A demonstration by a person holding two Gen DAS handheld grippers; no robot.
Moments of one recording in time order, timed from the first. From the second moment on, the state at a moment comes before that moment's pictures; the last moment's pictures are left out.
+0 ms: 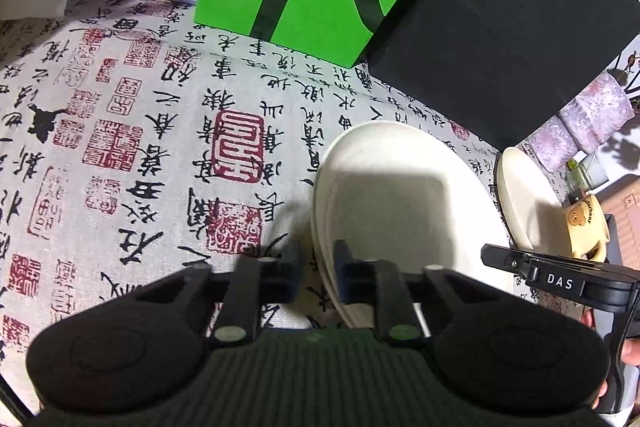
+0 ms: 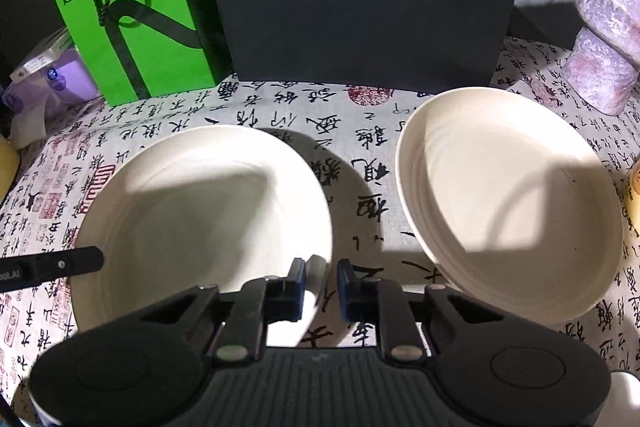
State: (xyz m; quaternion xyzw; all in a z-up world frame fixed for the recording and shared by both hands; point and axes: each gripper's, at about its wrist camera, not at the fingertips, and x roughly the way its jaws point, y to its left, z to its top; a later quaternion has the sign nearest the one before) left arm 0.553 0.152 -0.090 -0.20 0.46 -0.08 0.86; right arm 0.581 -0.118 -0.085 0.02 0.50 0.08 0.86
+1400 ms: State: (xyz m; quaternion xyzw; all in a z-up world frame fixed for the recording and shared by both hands) left arm 0.535 0.159 -0.060 -0.21 0.41 -0.07 0.89; right arm 0.562 -0.114 -0.056 -0.01 0.43 0.12 0.89
